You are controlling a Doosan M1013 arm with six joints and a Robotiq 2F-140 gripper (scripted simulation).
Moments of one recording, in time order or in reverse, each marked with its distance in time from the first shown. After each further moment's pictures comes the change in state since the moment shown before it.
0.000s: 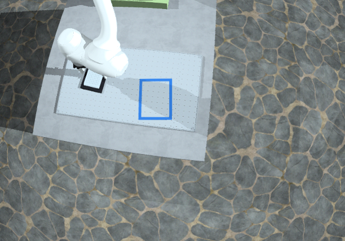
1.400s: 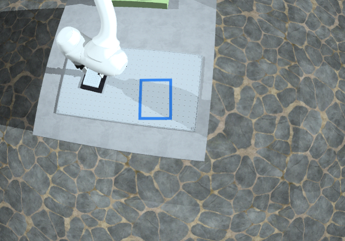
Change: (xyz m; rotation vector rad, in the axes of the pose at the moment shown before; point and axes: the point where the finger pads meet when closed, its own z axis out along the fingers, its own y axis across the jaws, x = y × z) arm 0.000 0.000 -0.014 0.000 0.000 0.000
